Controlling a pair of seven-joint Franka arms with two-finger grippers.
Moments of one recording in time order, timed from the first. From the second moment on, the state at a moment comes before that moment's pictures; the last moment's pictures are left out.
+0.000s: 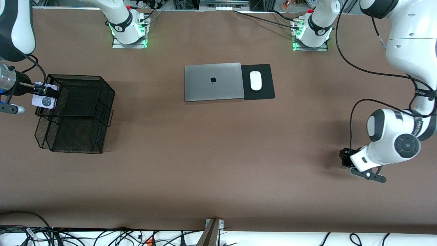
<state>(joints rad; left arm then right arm) 0.19 0.77 -0.19 -1.44 0.27 2.15 0.17 0.60 0.12 -0.80 -1.85 -0.04 1.77 -0.02</state>
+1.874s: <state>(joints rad) -0.26 0.84 -0.19 -1.43 0.17 2.14 -0.58 0.59 0.07 -0.97 -2.25 -0.09 2.21 -0.18</state>
